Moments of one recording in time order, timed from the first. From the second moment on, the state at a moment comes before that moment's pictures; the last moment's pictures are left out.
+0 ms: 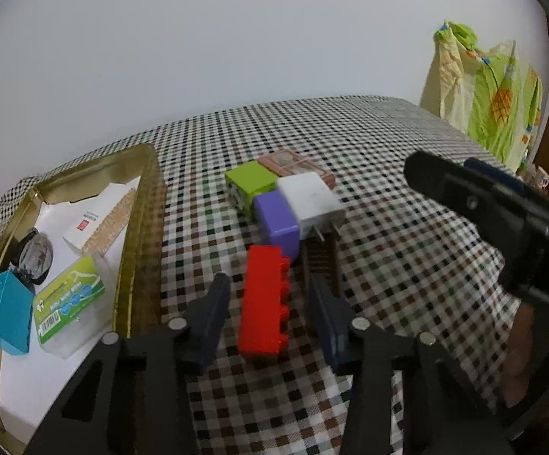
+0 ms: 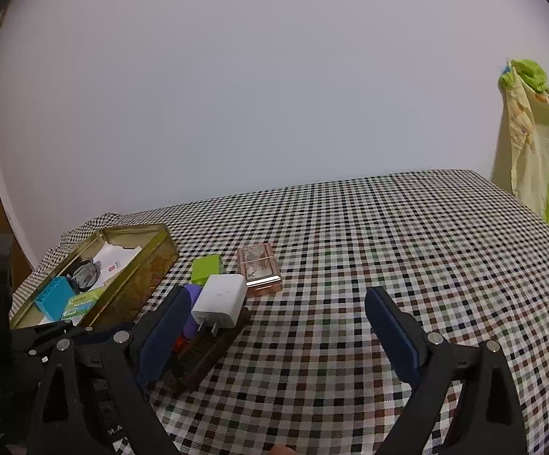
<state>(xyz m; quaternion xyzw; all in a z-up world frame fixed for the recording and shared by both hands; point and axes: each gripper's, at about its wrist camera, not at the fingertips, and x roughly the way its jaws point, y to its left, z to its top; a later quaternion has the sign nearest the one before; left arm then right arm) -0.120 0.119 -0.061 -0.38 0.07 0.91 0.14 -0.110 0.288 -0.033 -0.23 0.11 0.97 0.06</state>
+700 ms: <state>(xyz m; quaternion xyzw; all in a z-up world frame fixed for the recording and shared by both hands) -0.135 0.112 -0.061 -0.39 0.08 0.90 0.15 -0.115 0.290 -0.039 -0.25 0.10 0.96 0.08</state>
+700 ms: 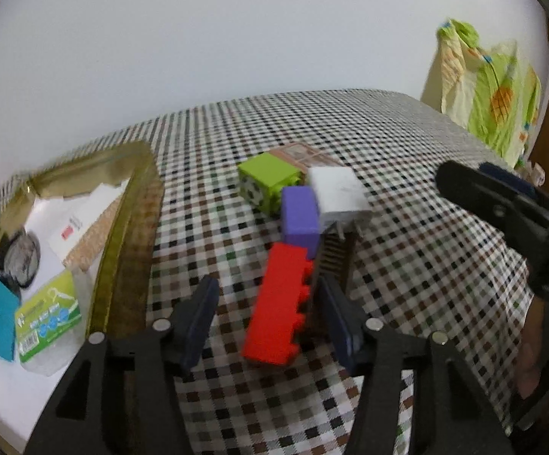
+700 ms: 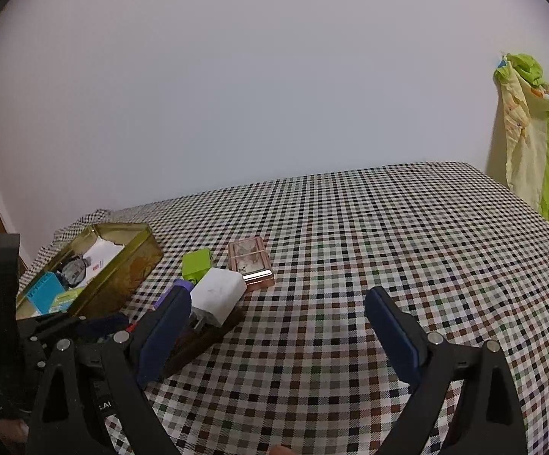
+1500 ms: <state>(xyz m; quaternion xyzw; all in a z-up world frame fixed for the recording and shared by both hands) -0.118 0.090 -0.045 -0.32 0.04 0.94 0.13 -0.162 0.267 -0.048 -0.30 0.07 0.95 0.08</state>
